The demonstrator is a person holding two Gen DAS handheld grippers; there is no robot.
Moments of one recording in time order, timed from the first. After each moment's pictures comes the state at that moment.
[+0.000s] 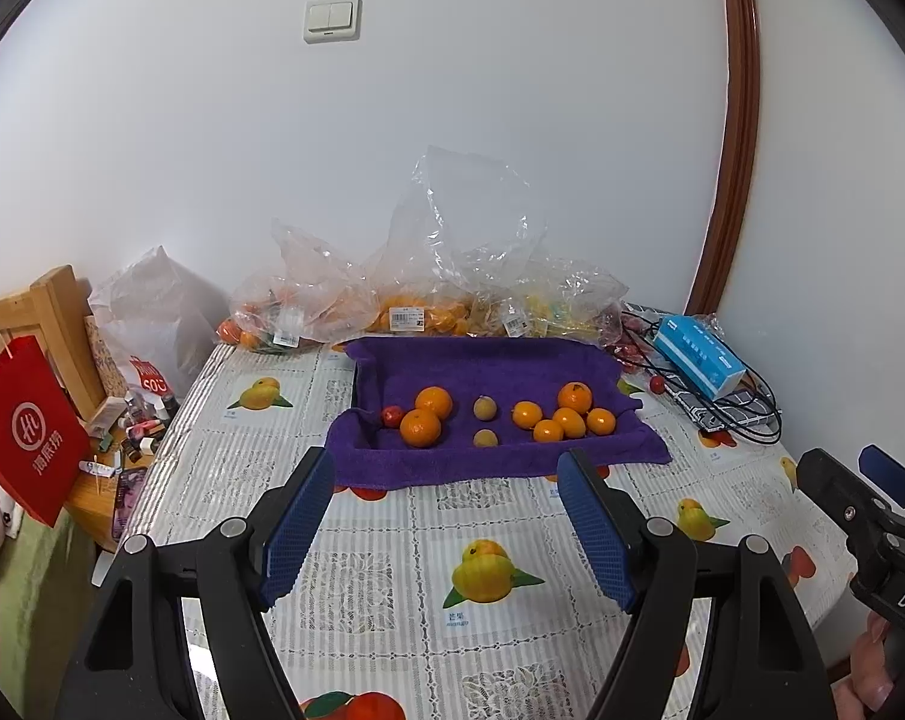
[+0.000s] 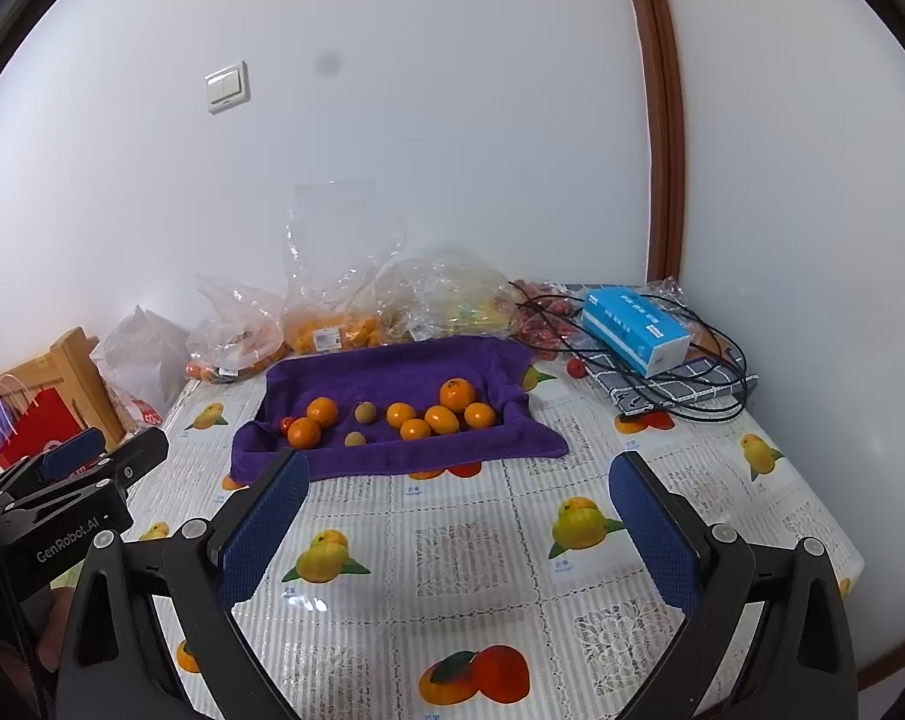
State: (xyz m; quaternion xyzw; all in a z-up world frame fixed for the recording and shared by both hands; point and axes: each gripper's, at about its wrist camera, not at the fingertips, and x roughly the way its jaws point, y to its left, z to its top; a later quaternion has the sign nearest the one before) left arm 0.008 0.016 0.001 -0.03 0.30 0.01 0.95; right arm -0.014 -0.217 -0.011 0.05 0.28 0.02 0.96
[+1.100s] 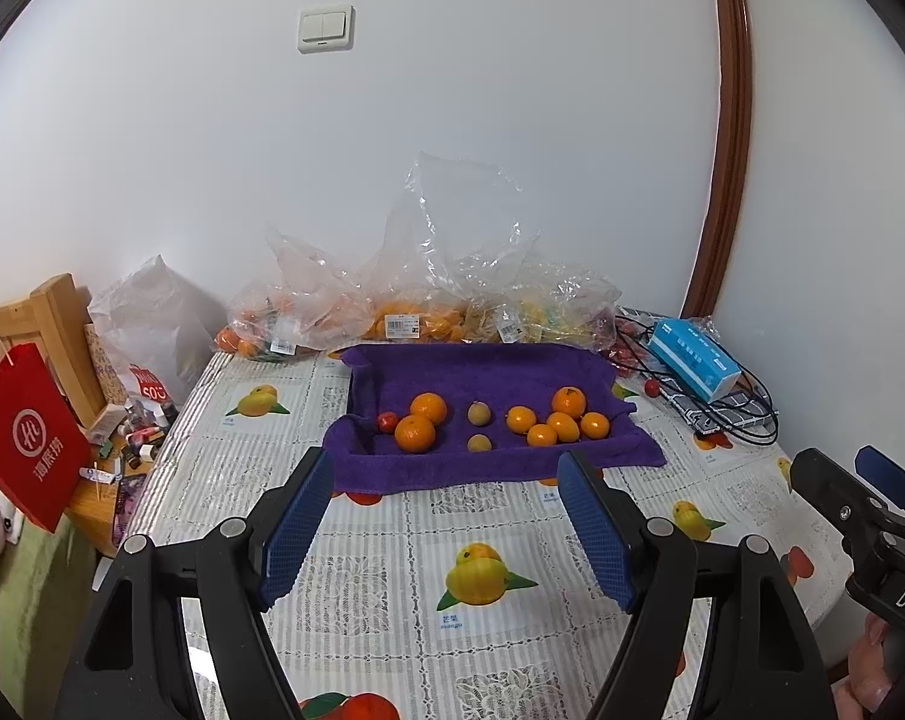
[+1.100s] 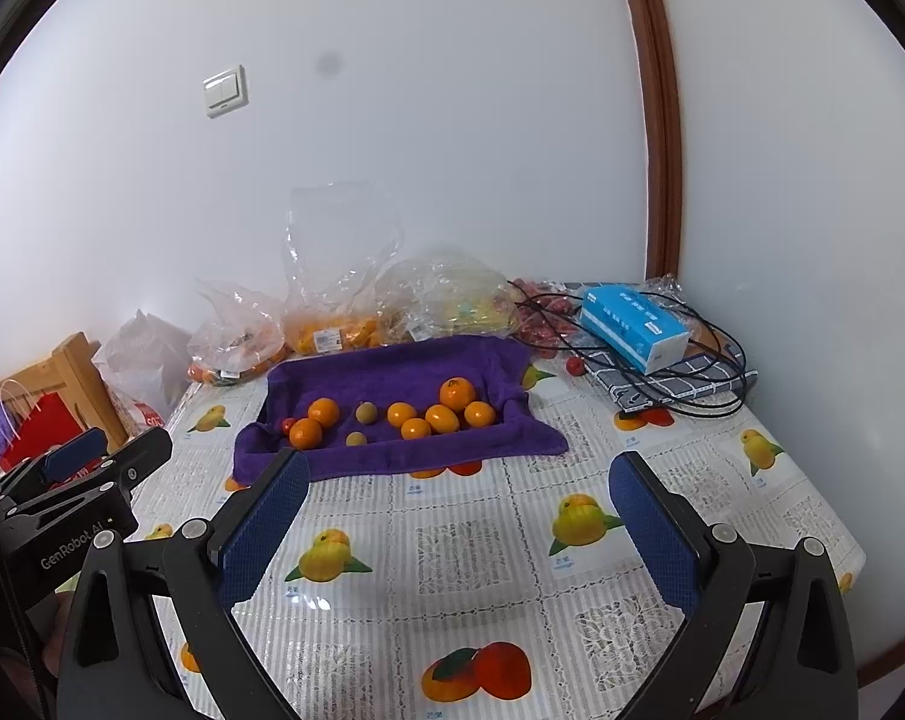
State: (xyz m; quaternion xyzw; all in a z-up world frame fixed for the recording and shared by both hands) left arm 0.004 0.012 0.005 -0.03 0.29 0.00 0.96; right arm -0.017 -0.219 -0.010 0.06 0.28 0.02 0.96
